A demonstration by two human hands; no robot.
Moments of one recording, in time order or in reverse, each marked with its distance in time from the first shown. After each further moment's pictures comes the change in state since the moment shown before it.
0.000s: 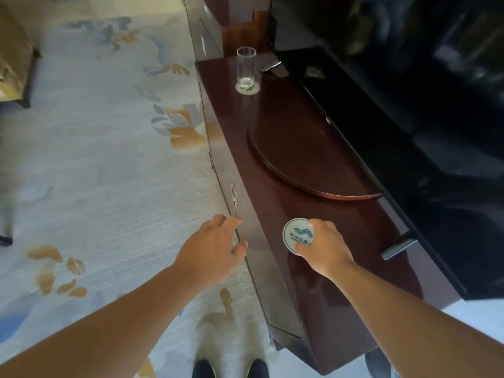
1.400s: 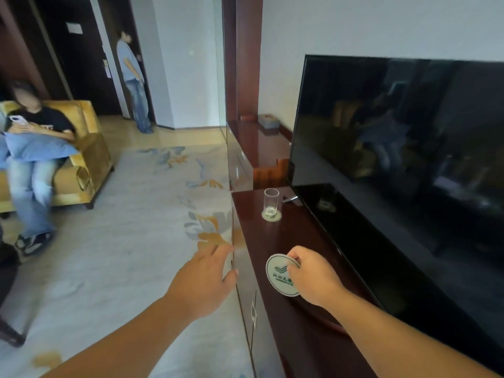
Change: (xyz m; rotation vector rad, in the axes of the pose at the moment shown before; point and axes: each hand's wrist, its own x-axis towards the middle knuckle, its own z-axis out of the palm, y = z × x) left_hand 0.020 0.012 -0.185 0.074 0.366 0.008; right_hand 0.007 -0.160 -0.155 0.139 0.157 -0.456
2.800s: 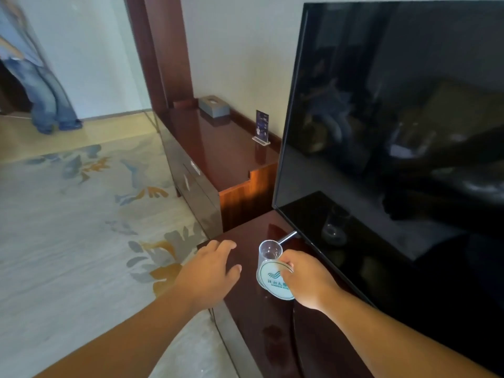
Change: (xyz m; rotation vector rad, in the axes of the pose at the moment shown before) left_hand 0.430 -0.132 0.061 -0.055 -0.259 0.213; right_hand 0.363 -0.008 0.032 -0.019 0.011 0.250
